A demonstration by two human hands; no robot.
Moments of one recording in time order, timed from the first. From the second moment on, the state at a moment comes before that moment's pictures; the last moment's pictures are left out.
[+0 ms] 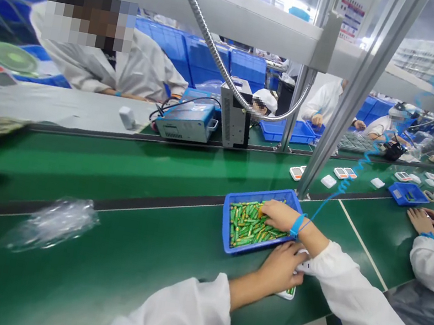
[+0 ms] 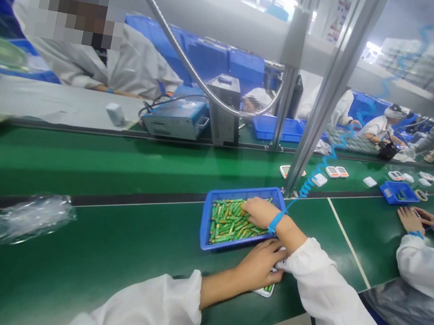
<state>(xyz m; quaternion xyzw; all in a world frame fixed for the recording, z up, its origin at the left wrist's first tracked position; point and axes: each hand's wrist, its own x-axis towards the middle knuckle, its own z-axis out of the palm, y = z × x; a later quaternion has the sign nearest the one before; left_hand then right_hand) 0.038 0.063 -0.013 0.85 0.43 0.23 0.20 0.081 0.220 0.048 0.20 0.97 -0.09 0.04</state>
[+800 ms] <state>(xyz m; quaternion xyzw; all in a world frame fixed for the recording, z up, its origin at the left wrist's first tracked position) 0.074 0.104 0.004 0.90 0.32 0.21 0.19 0.318 0.091 0.052 0.60 0.69 -0.23 -0.33</state>
